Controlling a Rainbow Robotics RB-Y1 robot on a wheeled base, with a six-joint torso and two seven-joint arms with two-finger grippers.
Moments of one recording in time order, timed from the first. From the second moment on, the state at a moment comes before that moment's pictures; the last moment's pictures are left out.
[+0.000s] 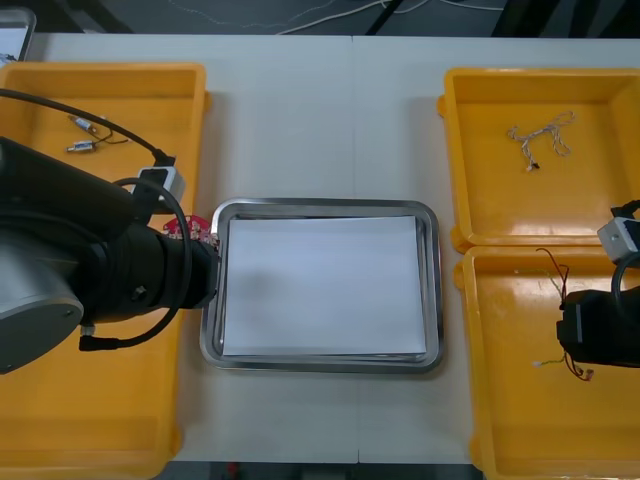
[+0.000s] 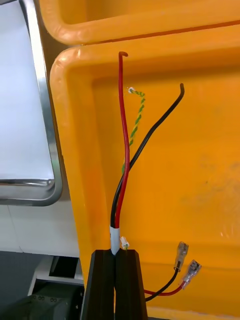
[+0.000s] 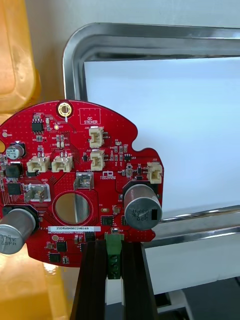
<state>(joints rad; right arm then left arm) 0.03 -0.65 -0.24 -2.58 -0.92 1.92 0.98 -0.36 0.62 -0.28 -2.52 0.63 1.91 -0.70</state>
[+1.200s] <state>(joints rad) -0.06 -0.66 -0.24 -2.59 -0.97 1.92 1.00 -0.42 0.60 -0.64 -2.34 0.46 1.87 -0.63</state>
